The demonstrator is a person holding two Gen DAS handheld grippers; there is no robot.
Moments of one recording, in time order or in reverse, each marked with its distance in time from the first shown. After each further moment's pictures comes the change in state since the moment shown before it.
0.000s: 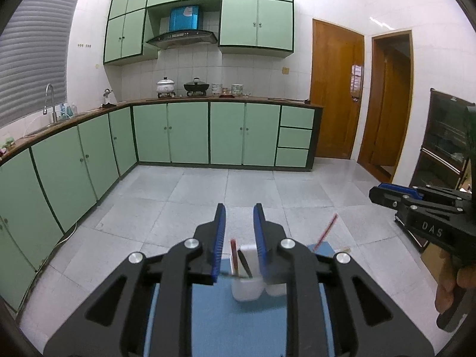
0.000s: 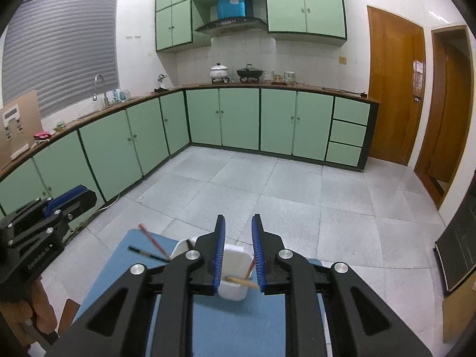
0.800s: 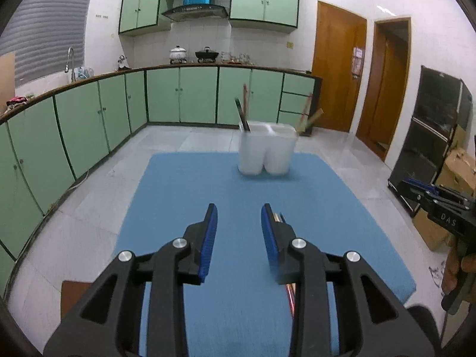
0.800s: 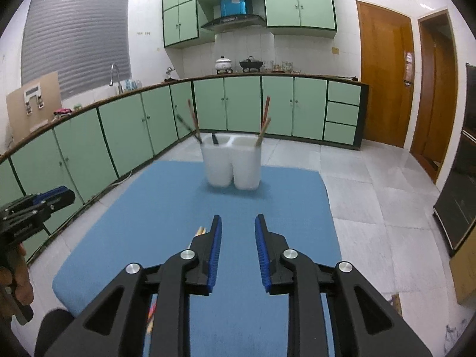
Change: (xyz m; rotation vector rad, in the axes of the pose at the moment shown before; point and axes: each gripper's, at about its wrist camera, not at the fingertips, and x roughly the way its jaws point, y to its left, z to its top) left arm -0.158 0.013 -0.220 -0.044 0.128 0.012; right arm -0.134 0.032 -0.248 0.019 0.024 0.005
